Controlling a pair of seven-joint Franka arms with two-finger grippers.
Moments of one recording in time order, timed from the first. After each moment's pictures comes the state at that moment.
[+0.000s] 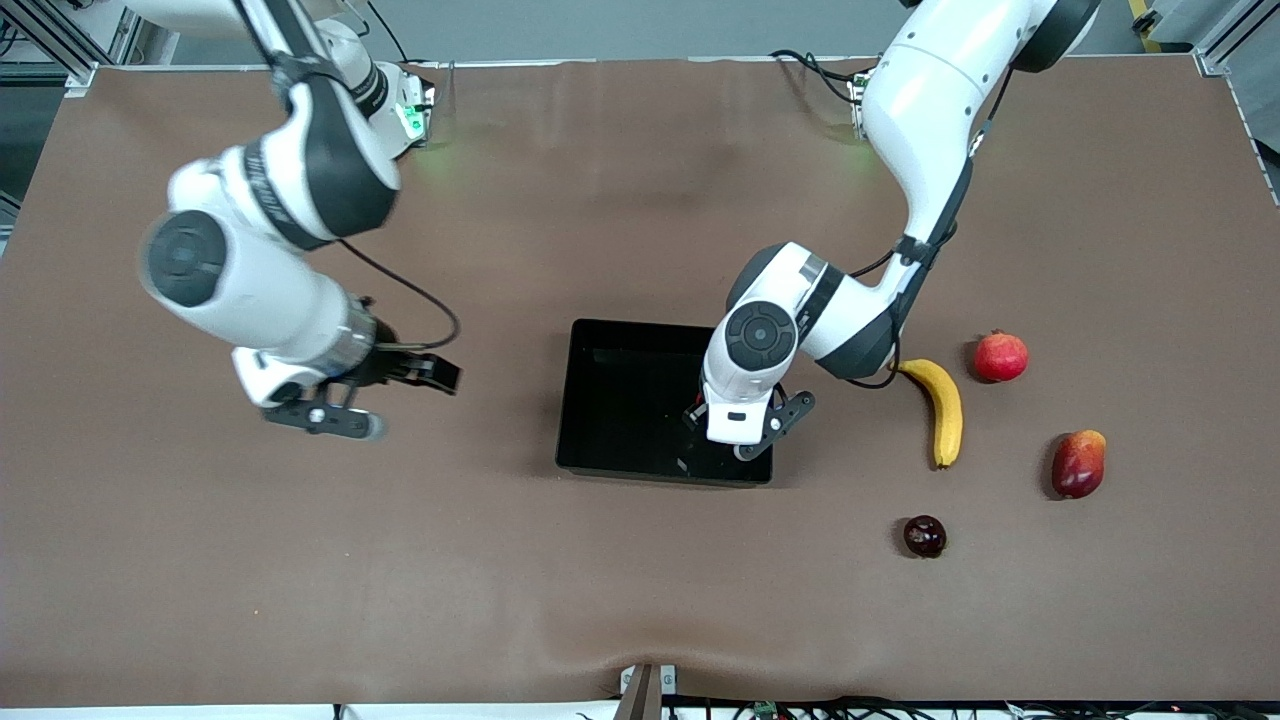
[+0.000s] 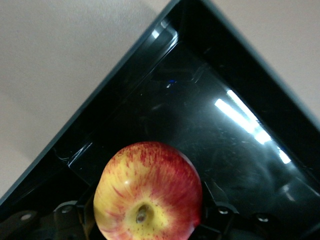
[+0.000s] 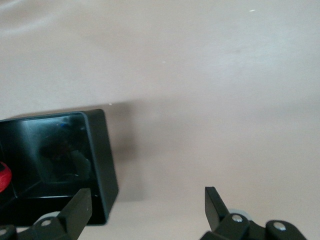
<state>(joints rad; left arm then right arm) -0.49 0.76 -0.15 -1.38 0.03 2.06 -1.31 0.33 0.33 -0.03 -1.52 0.17 1.84 0.44</state>
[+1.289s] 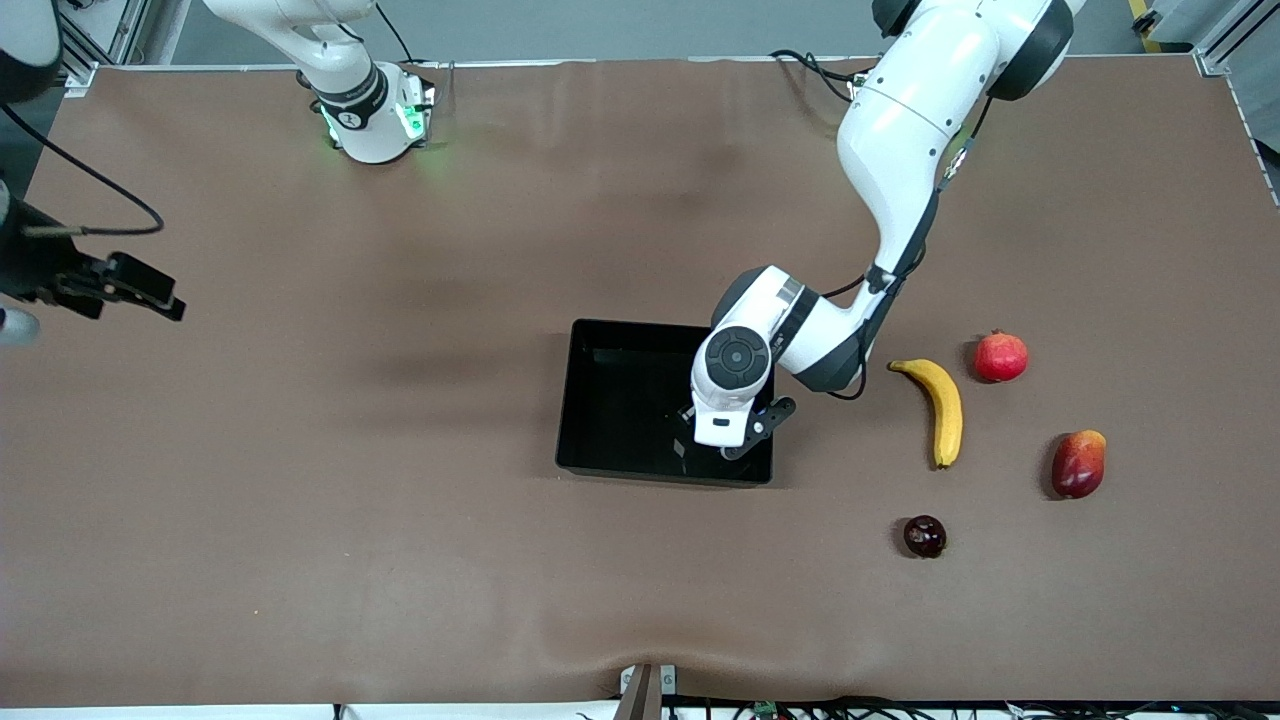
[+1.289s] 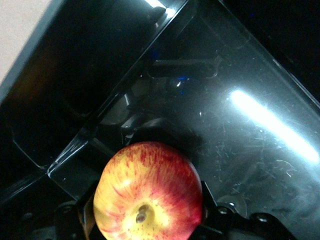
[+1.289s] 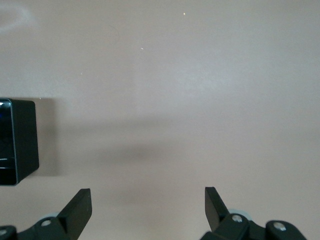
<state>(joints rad) -0.52 0.84 -0.15 -1.38 0.05 2.09 -1.31 0.01 0.05 -0.03 -1.54 0.05 1.60 0.04</state>
